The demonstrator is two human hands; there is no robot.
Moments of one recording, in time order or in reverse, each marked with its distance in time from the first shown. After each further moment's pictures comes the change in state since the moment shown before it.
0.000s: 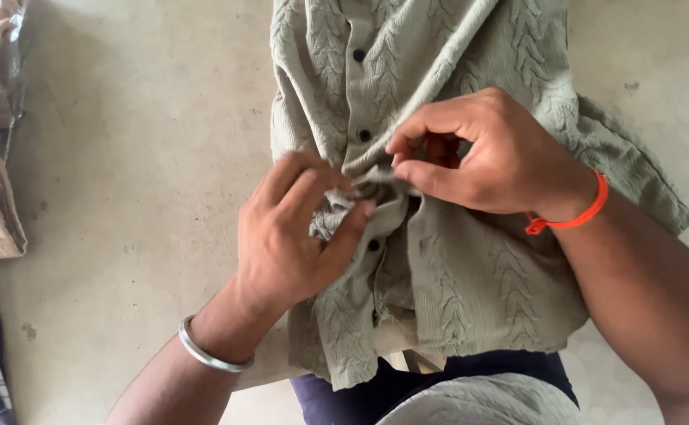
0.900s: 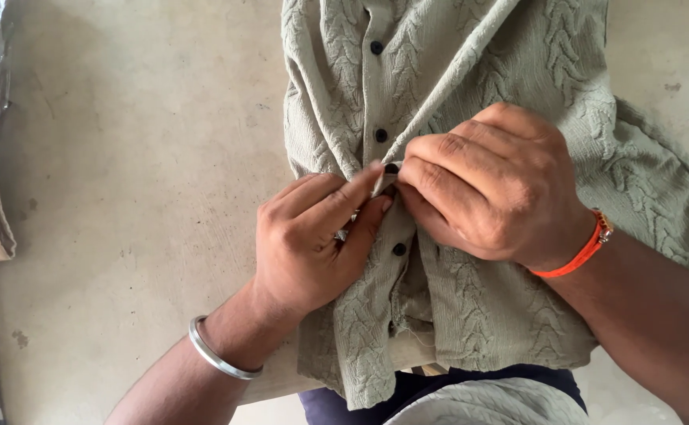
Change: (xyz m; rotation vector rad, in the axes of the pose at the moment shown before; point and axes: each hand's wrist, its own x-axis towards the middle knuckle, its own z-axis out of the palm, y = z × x) left_hand -0.002 -0.009 0.012 -0.053 0.075 0.043; right_hand 0.006 -0.023 0.023 -0.800 0.177 -0.401
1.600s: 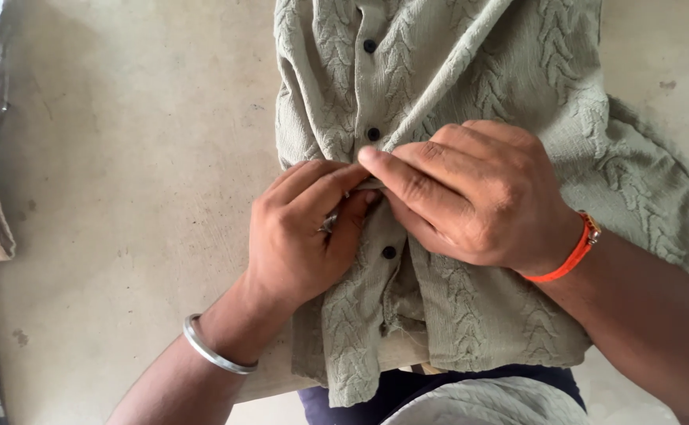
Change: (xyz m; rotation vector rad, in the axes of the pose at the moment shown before) left_hand 0.001 -0.006 0.000 0.033 -0.066 -0.013; right_hand -0.001 -0.001 -0.001 0.111 0.000 0.025
